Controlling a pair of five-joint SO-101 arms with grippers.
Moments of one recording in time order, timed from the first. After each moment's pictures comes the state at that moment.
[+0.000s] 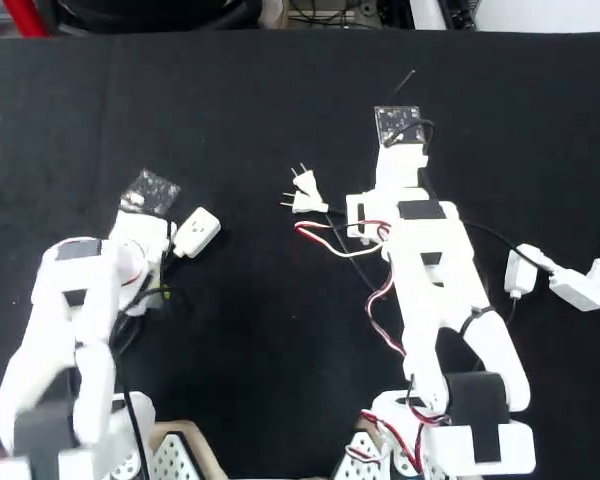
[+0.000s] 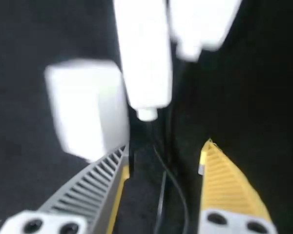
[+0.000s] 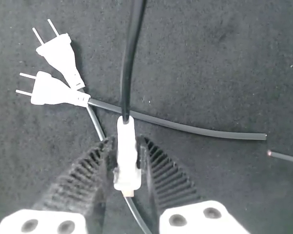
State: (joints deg) left arm -14.2 -18.3 54.3 49.5 -35.9; right arm -3.0 -11.6 40.1 42.1 -1.5
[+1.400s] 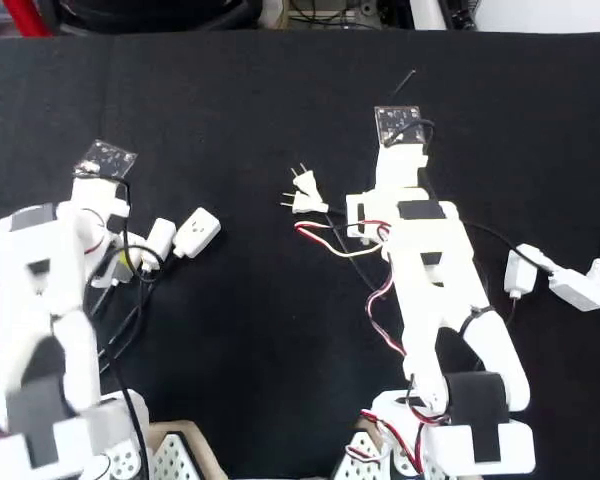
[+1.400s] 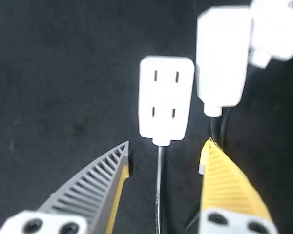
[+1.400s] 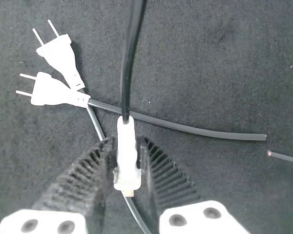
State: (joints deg) left arm -22.5 -12.8 35.6 61.8 -40.0; right arm -3.0 -11.6 40.1 42.1 -1.5
